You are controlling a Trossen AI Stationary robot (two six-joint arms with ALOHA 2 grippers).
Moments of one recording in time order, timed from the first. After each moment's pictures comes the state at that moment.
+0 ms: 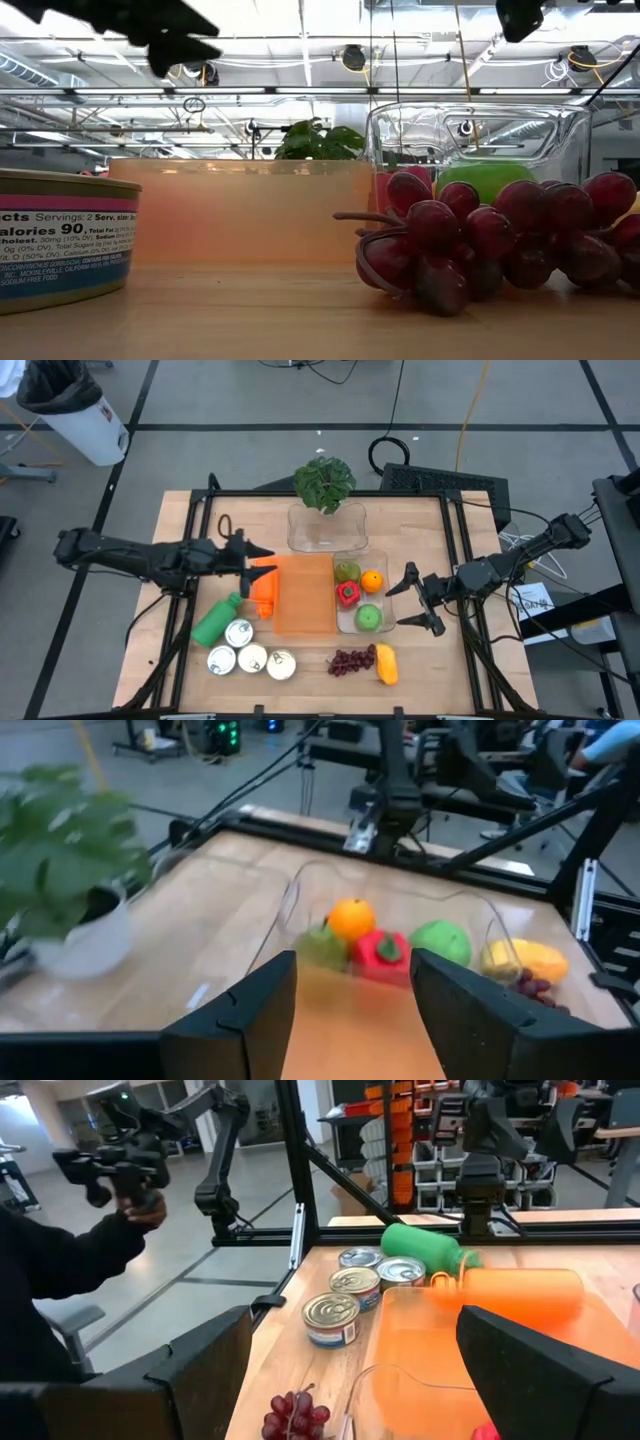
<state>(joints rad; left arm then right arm) -0.10 0.79 0.54 0.02 -0.26 -0.22 0.44 0.74 0.47 0.20 0.13 0.17</state>
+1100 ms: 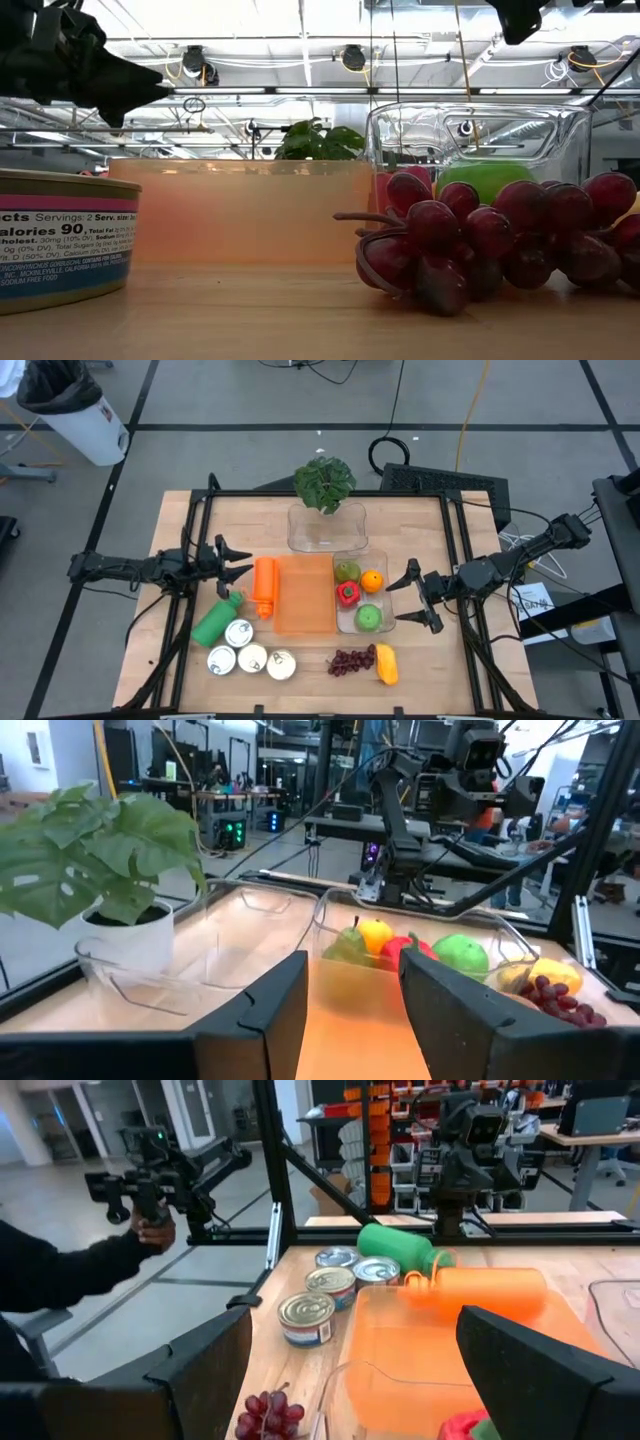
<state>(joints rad) -0.07 0.16 0.03 0.17 -0.24 -0.11 0.44 0.72 0.47 0.18 0.19 0.14</state>
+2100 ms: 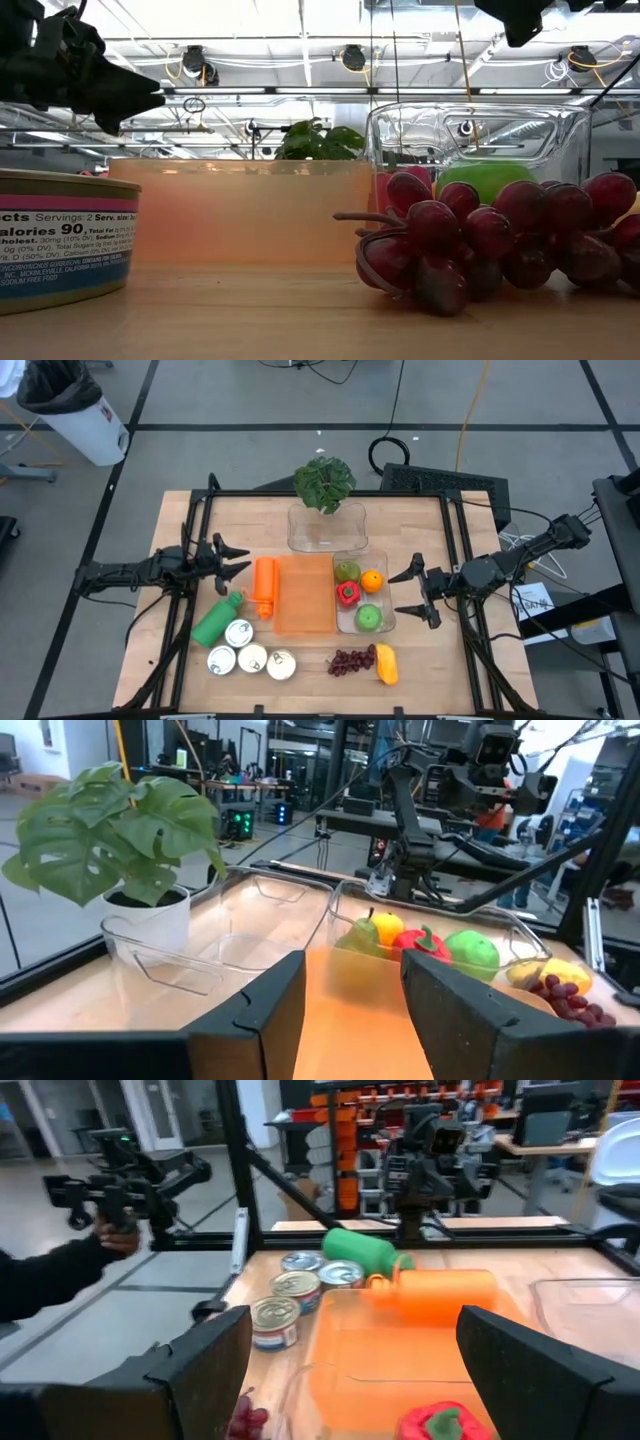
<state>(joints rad) 0.03 0.03 0.03 0.03 -0.17 -0.15 0.44 0.68 0.47 0.13 0.29 0.12</state>
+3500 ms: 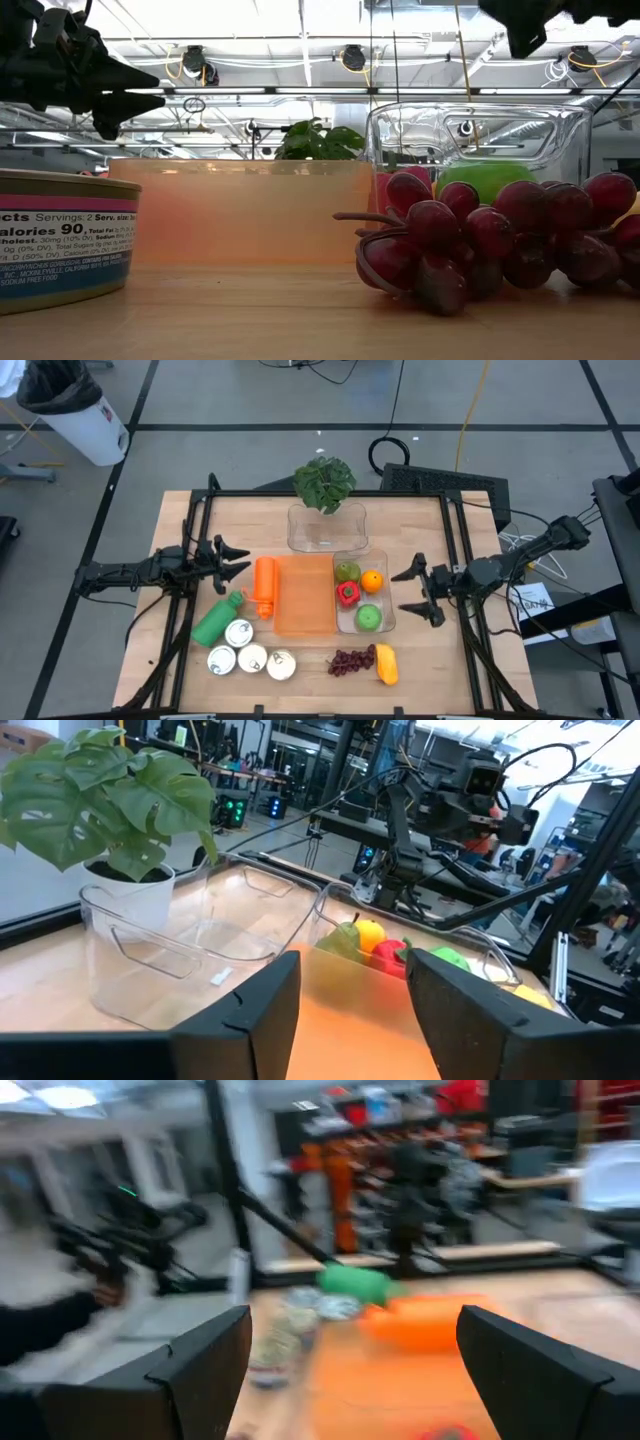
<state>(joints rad) 0.03 0.03 0.03 0.03 -0.16 -0.30 0.44 0.62 0.33 0.36 0.27 0.15</state>
